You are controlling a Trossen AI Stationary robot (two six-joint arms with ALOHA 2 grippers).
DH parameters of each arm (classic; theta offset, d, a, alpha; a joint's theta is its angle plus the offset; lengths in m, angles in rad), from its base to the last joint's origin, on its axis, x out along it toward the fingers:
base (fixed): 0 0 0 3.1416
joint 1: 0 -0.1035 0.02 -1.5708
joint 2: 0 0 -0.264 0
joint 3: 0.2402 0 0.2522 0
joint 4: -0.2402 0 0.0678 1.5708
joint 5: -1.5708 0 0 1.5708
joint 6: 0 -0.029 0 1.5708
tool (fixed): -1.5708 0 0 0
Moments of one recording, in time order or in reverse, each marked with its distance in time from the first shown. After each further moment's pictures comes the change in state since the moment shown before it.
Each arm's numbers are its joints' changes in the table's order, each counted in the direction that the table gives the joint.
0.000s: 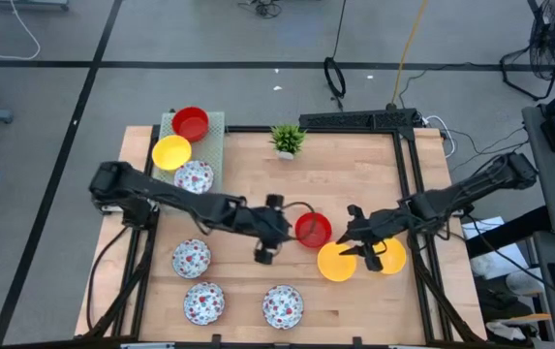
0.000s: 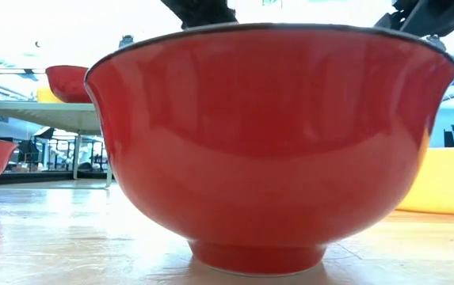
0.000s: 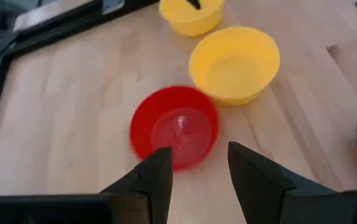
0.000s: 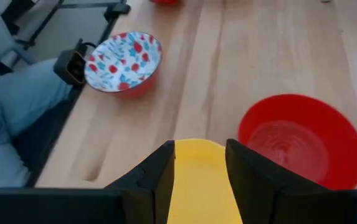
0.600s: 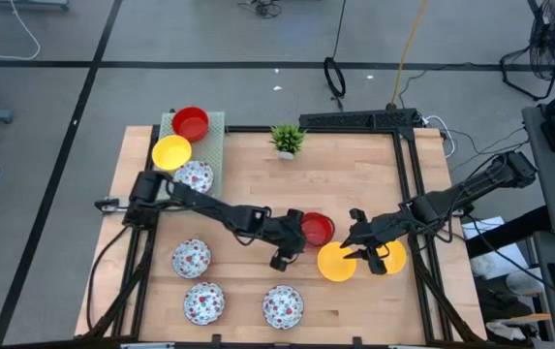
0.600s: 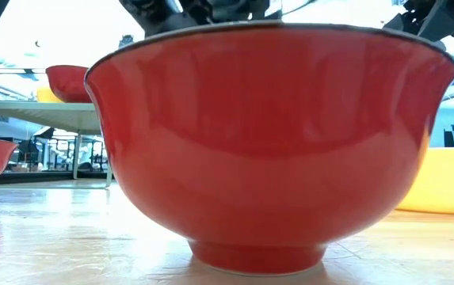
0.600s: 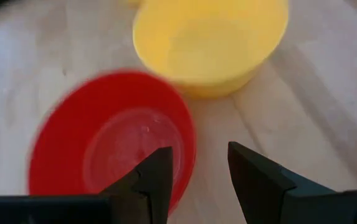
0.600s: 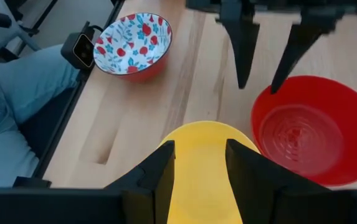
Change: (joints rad) left arm -0.051 -0.316 0.000 0.275 0.175 -0.097; right arm -0.041 0.003 0.000 -0.046 0.000 -0.025
